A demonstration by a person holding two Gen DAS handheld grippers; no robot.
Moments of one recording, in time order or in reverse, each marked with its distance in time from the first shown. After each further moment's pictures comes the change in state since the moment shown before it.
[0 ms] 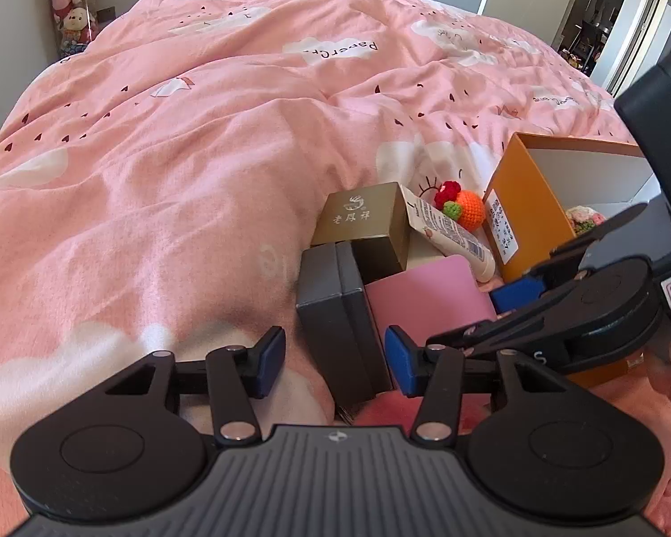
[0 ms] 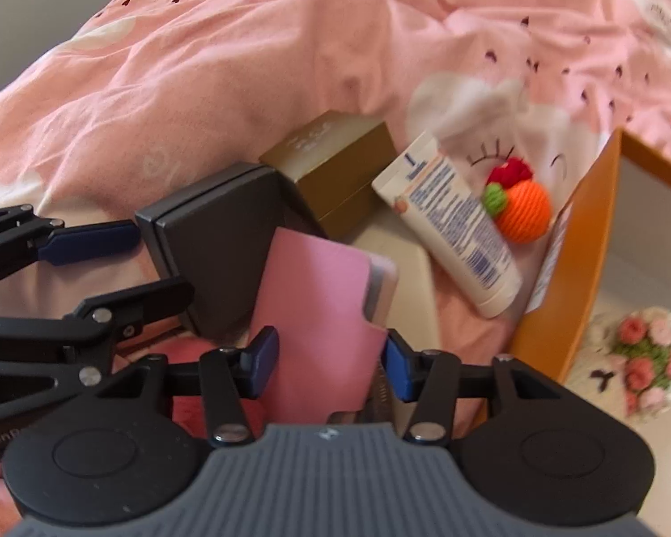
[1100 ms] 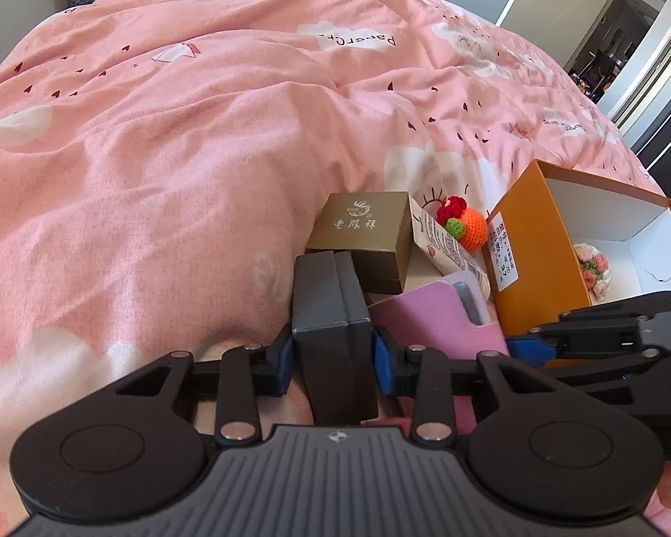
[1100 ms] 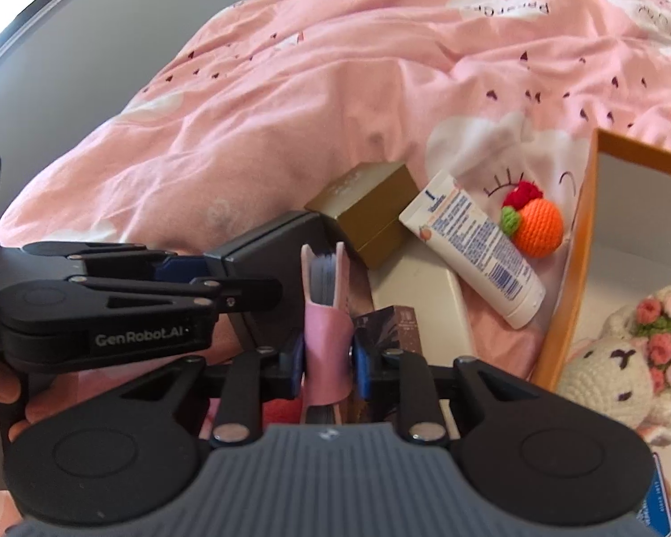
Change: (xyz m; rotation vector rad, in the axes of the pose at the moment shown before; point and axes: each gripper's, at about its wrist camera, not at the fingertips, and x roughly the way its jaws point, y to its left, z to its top) left arm 0.019 0.010 0.011 -0.122 0.031 -0.063; right arm -0.034 -0.007 -0.024 0.053 -0.206 0.149
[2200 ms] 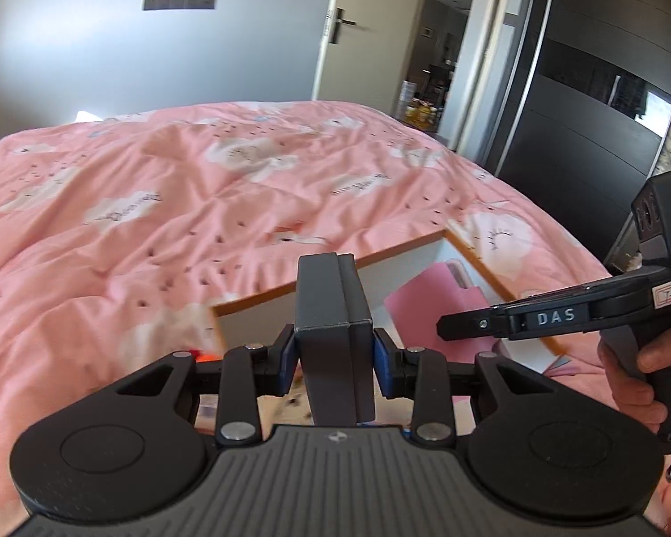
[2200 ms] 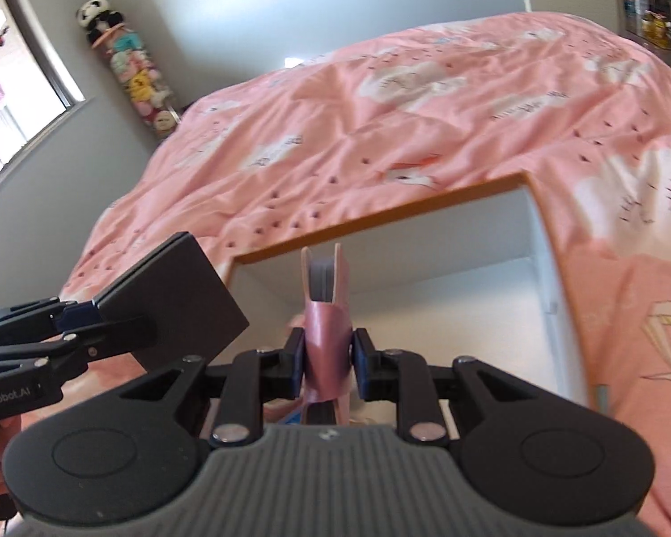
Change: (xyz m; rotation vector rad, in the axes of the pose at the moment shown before) left arm -0.057 -0.223 0.018 0.394 -0.240 -0.258; right arm -0.208 -0.165 -0.087 0.346 -0.352 -0.184
